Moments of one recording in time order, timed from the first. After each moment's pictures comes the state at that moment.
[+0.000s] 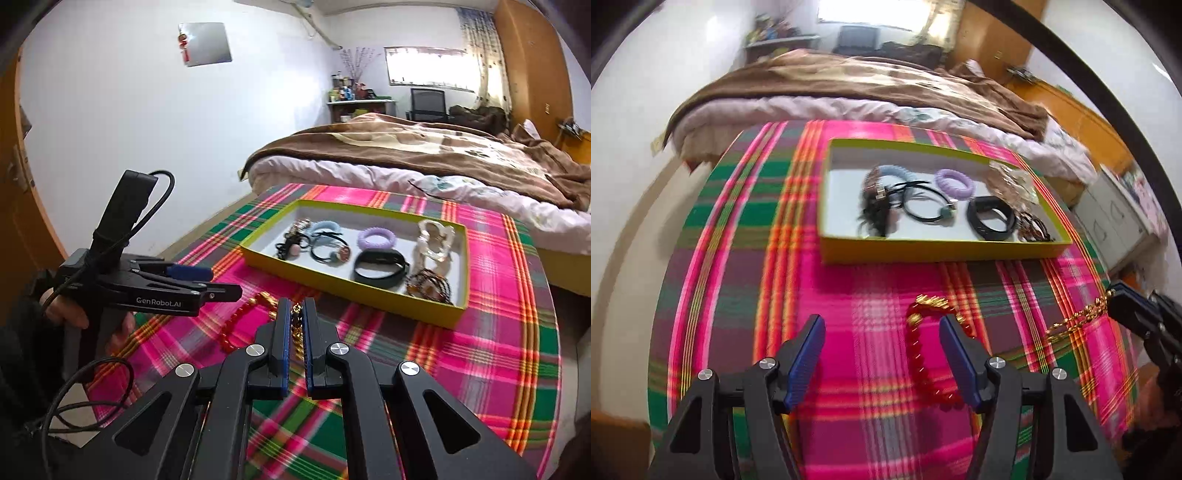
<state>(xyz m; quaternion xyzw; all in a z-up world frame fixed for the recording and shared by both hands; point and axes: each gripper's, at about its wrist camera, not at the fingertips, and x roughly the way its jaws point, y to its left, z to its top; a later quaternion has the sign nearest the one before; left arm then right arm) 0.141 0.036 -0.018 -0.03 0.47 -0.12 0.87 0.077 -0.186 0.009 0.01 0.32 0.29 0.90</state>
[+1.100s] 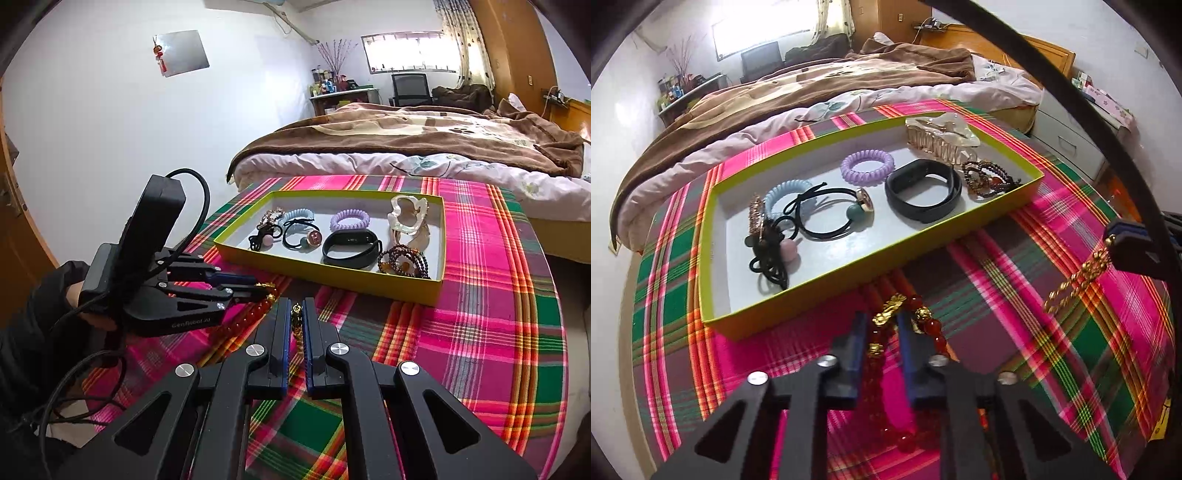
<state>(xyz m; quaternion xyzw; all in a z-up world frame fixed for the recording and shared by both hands) 0.173 -0.033 -0.041 0.13 0.46 -0.21 0.85 0.087 -0.214 -0.006 0.05 0.34 0.28 0.90</state>
